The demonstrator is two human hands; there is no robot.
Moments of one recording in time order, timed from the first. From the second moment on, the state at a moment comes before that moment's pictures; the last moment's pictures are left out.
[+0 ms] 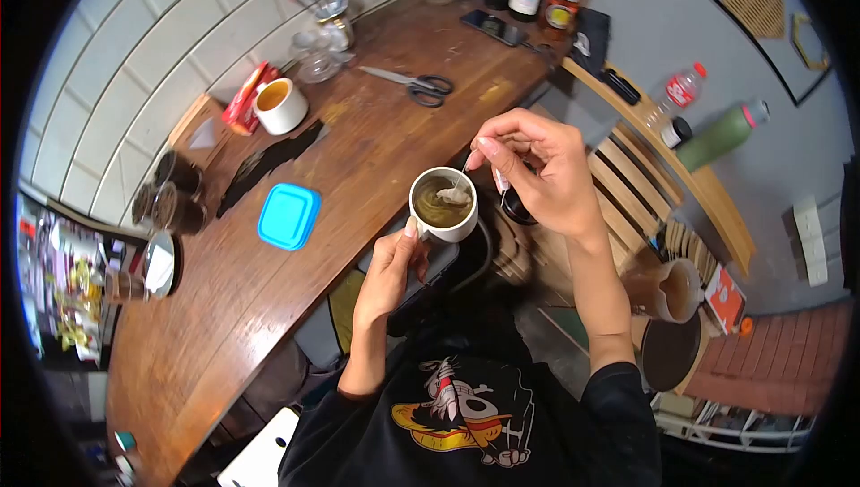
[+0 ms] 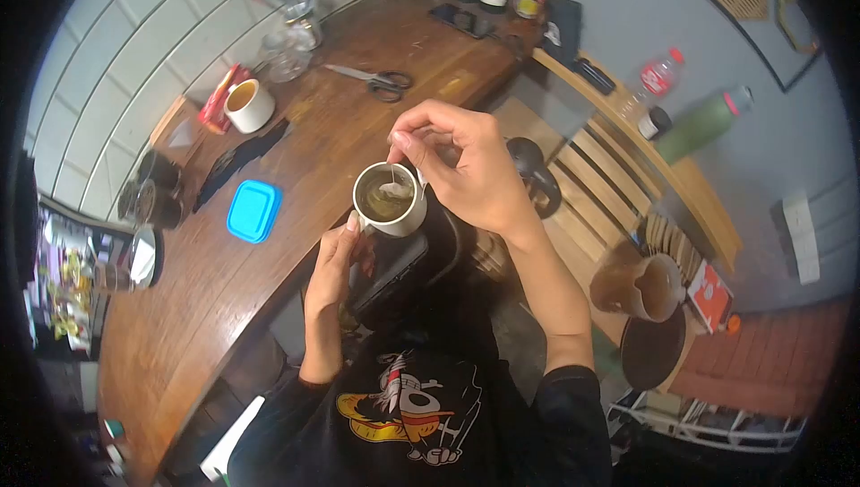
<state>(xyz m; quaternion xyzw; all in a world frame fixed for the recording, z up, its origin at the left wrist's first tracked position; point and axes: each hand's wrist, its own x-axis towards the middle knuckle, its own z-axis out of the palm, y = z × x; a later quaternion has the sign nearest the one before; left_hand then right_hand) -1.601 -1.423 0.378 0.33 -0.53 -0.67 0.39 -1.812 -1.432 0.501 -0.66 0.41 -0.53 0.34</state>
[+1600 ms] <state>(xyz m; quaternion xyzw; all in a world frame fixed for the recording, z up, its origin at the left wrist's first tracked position) -1.975 -1.198 0.331 0.03 -0.63 -0.77 -0.09 -2.100 -1.028 0.433 -0.39 0.67 -0.63 0.05</state>
